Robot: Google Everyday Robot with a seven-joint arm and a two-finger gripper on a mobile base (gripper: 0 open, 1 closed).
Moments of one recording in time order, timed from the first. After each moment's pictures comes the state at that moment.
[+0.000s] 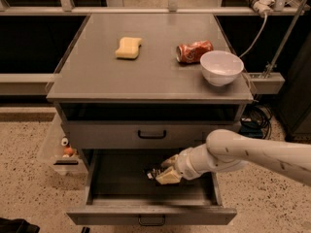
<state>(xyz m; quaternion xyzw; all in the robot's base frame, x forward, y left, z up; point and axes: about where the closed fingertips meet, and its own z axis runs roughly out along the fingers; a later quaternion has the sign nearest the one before) 0.504 -0.038 0.529 -0.51 0.77 0.27 0.26</state>
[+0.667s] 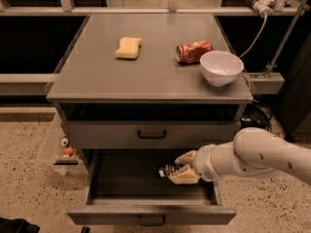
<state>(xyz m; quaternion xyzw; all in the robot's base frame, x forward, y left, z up) 0.471 -0.086 0.620 -0.50 0.78 0.21 0.31</state>
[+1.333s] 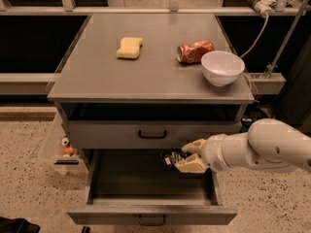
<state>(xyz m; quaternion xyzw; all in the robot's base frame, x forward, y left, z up) 0.486 -0.106 0.665 -0.49 0.77 0.19 0.35</state>
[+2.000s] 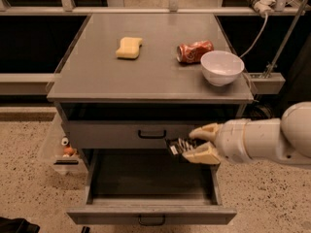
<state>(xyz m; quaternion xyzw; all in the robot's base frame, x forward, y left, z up) 0.464 -0.114 0.760 -0.53 0.73 0.16 0.40</state>
